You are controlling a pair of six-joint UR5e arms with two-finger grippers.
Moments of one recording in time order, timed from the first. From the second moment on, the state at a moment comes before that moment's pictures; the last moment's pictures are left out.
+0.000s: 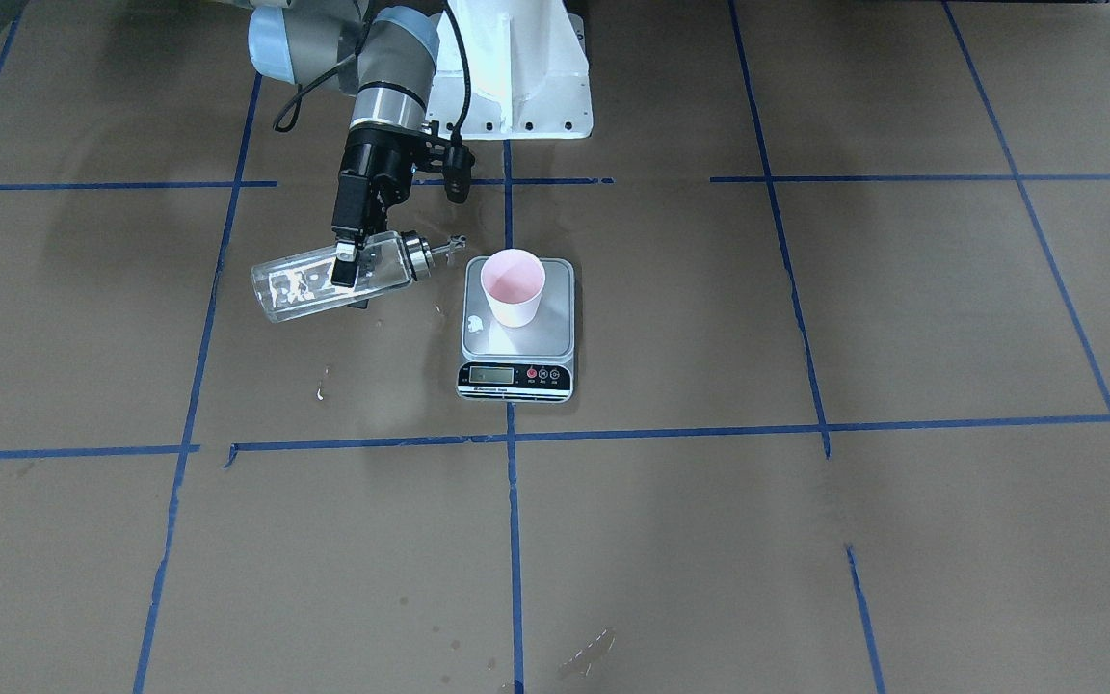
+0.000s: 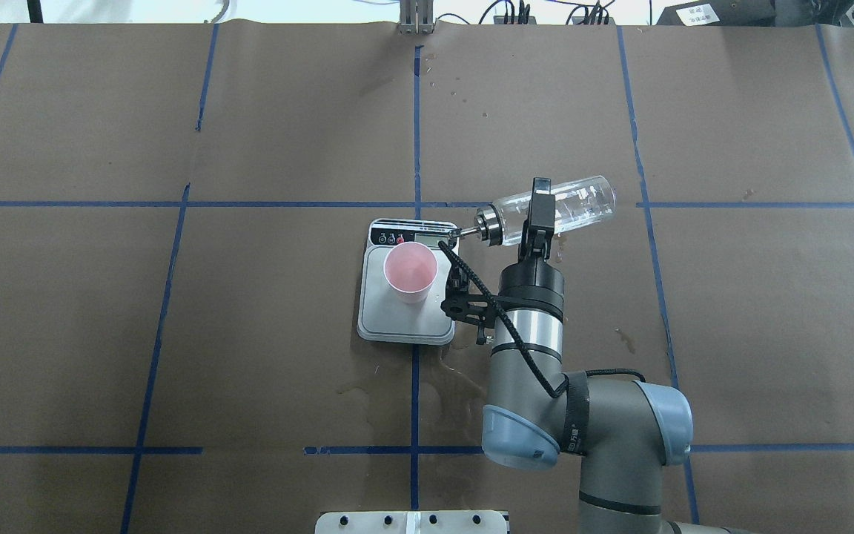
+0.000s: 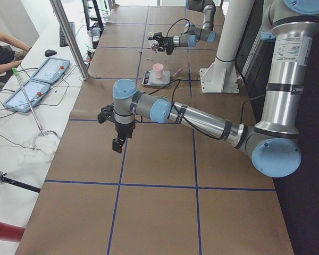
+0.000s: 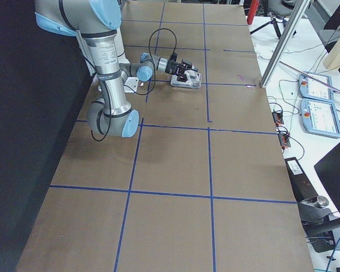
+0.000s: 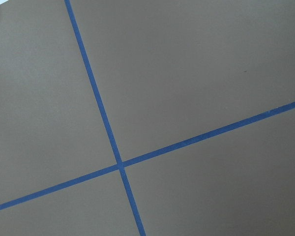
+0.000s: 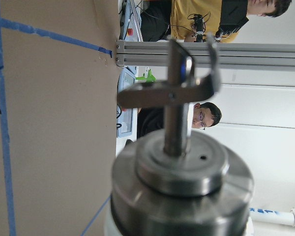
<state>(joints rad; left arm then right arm) -1.41 -1.65 -1.81 -1.57 -2.19 0.02 0.20 -1.12 1.80 -1.63 0.29 0.03</state>
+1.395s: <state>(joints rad) -1.41 -1.65 -1.78 -1.57 -2.19 0.02 0.21 -1.09 1.77 -1.66 0.11 -0.29</state>
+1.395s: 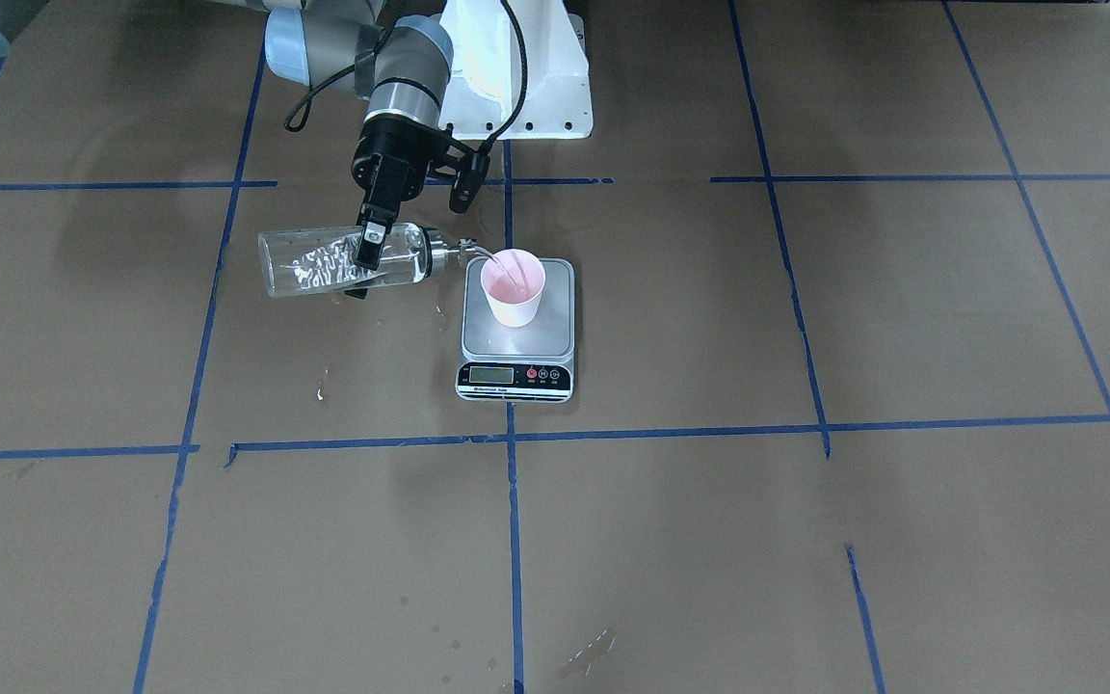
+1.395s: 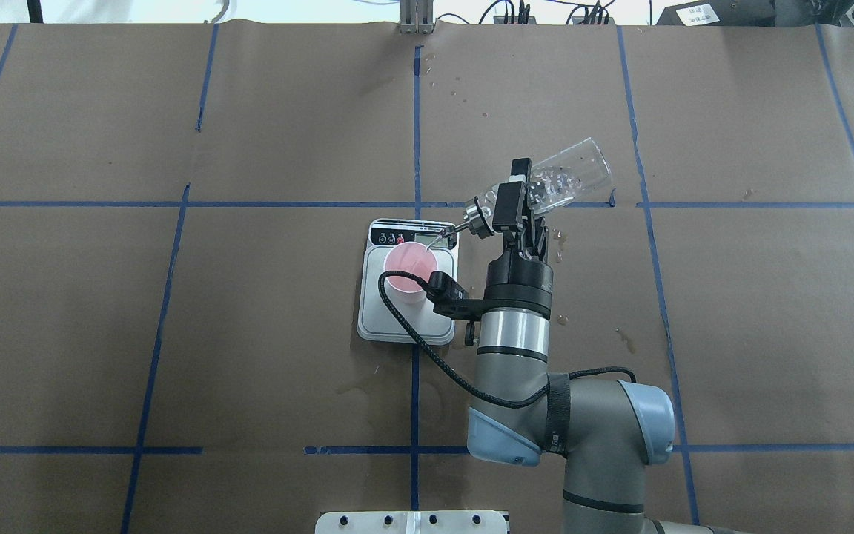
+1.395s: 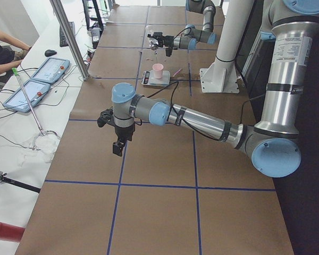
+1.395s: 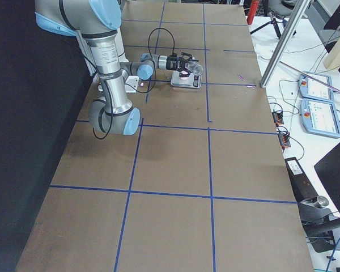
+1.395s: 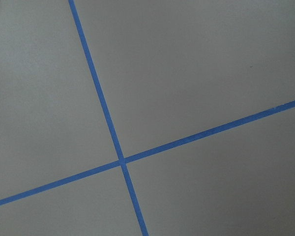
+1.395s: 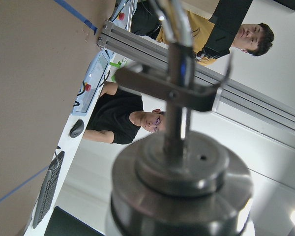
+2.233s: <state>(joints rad) -1.41 -1.65 -1.78 -1.57 -2.19 0.02 0.21 -1.08 1.77 -1.65 0.07 -0.40</state>
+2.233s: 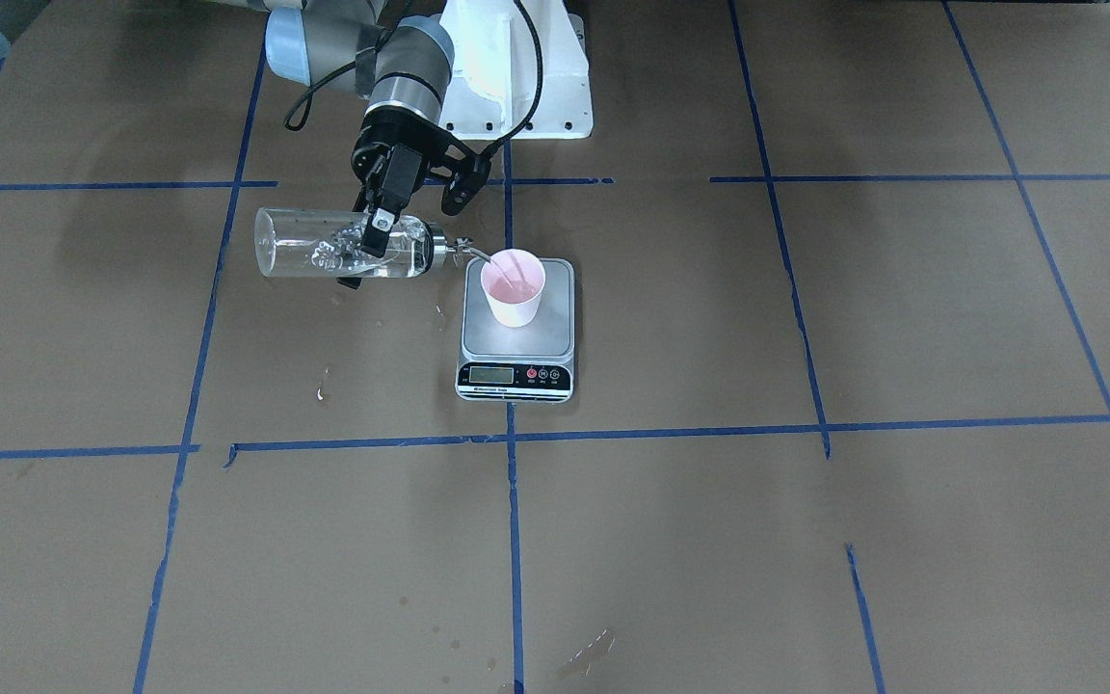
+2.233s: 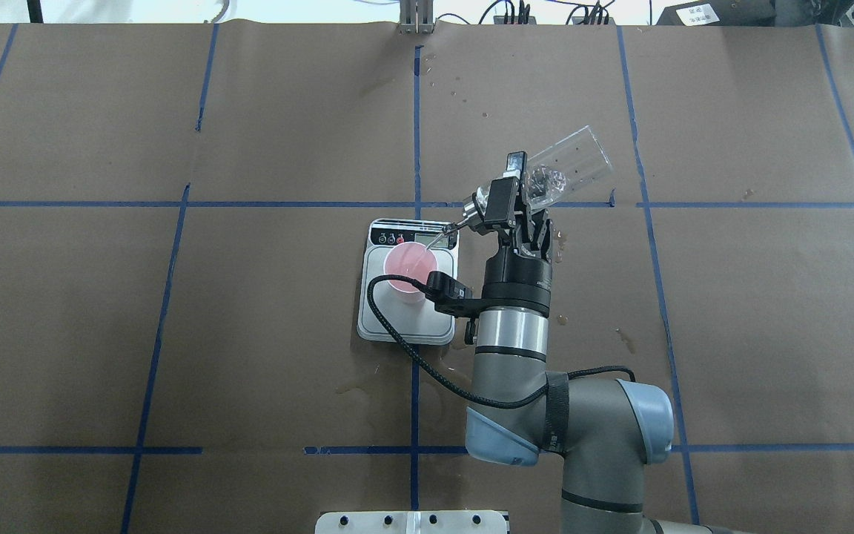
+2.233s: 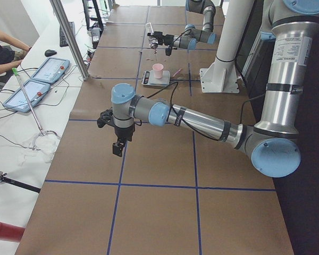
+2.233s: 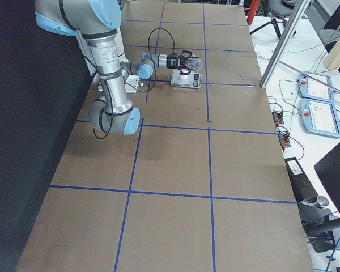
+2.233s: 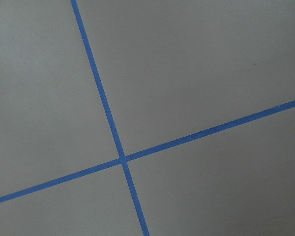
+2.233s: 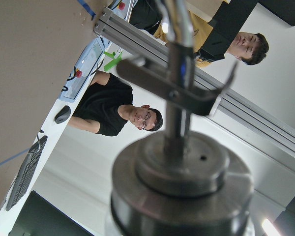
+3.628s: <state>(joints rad) -1.41 -1.65 -1.79 -1.57 -2.19 0.02 0.18 -1.08 1.77 -1.64 0.17 -0.01</state>
